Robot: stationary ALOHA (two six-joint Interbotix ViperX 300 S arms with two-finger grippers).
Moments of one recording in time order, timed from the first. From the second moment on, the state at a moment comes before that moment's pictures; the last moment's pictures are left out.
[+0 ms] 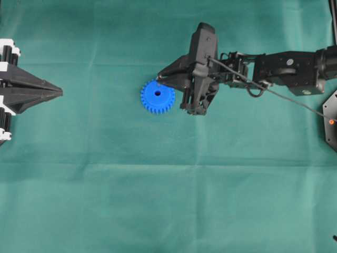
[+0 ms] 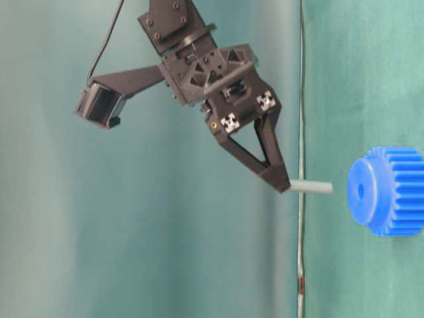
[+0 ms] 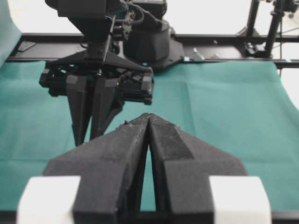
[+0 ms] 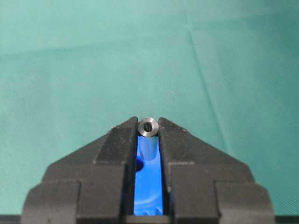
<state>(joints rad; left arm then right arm) 0.00 -0.96 1.17 0.01 -0.19 -0.01 -0.14 0.07 0.65 0.04 -0.24 0.00</state>
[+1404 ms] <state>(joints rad) 0.00 -0.96 1.17 0.01 -0.19 -0.01 -0.13 0.09 0.64 0.06 -0.23 0.00</state>
